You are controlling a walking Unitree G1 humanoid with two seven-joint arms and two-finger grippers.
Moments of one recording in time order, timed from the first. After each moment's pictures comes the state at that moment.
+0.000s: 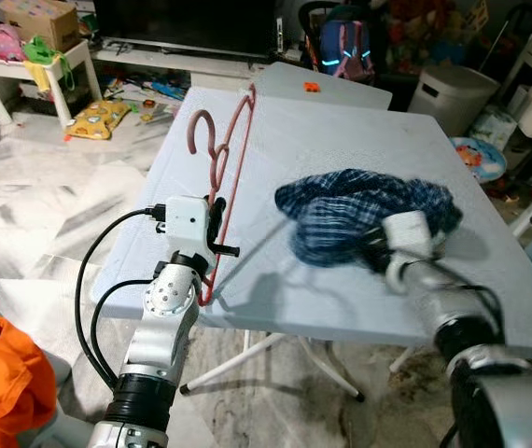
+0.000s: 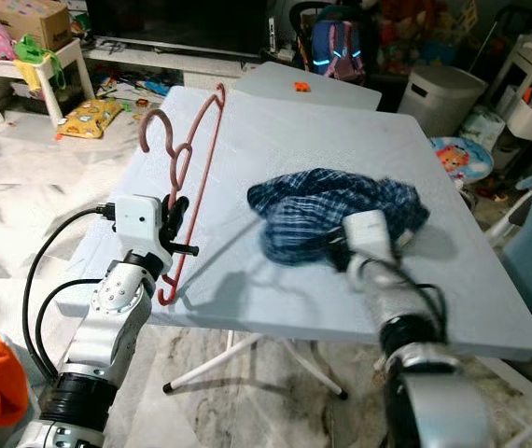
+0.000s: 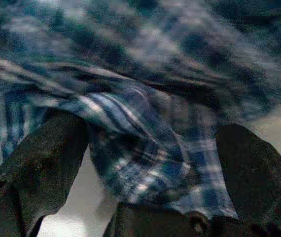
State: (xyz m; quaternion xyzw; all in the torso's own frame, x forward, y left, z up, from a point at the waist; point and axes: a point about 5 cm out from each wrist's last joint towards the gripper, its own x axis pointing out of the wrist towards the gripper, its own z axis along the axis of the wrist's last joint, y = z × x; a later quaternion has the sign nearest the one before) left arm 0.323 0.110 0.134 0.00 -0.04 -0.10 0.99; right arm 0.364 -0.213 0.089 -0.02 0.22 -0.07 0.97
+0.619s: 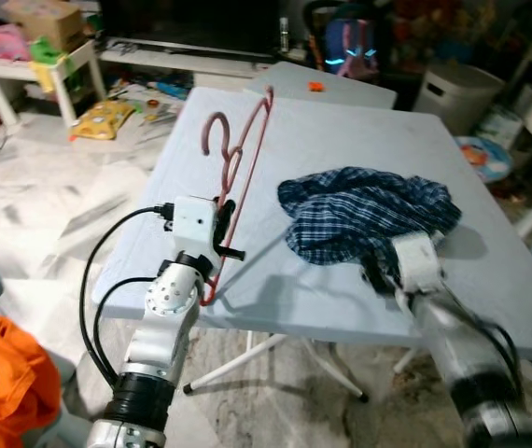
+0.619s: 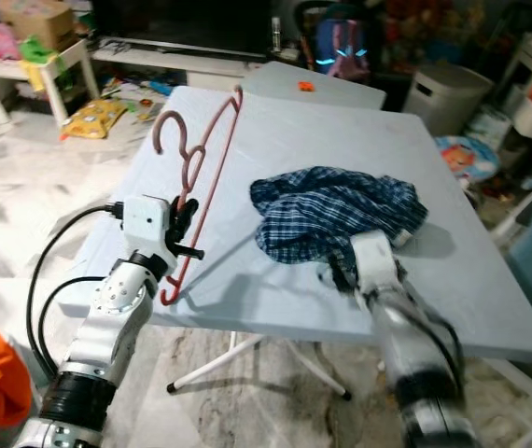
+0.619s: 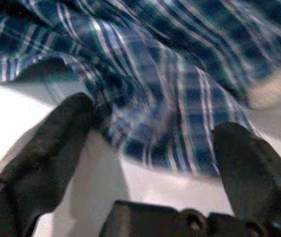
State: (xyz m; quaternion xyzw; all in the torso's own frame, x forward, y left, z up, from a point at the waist) left arm 0.323 0.102 0.134 0.01 -0.03 -0.14 0.99; right arm 0.313 -0.218 0.065 -0.04 0.16 0.02 0.99
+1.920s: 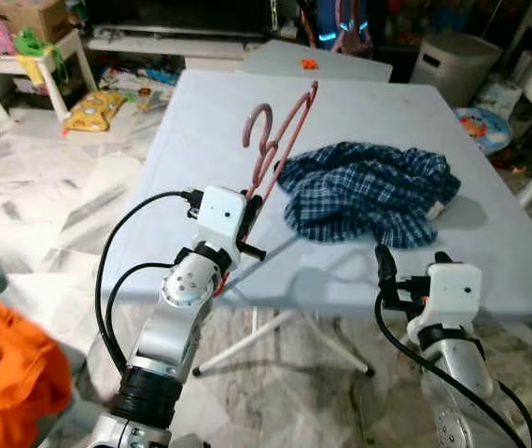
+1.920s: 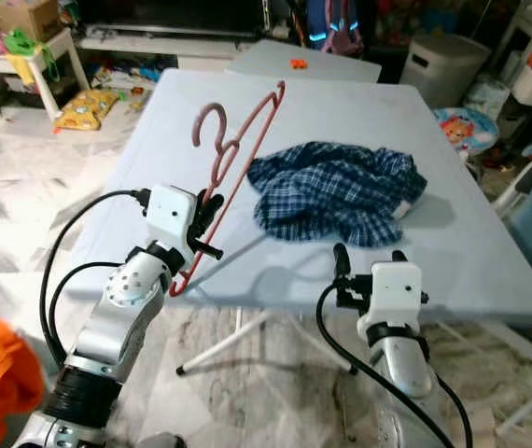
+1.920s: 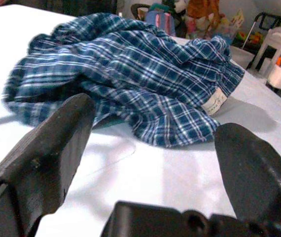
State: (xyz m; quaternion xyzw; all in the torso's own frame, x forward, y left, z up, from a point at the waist) left arm 0.320 0.081 0.155 0.06 -0.05 -0.20 0.98; right arm 0.246 -0.179 0.117 0.03 -0.01 -0.03 1.00
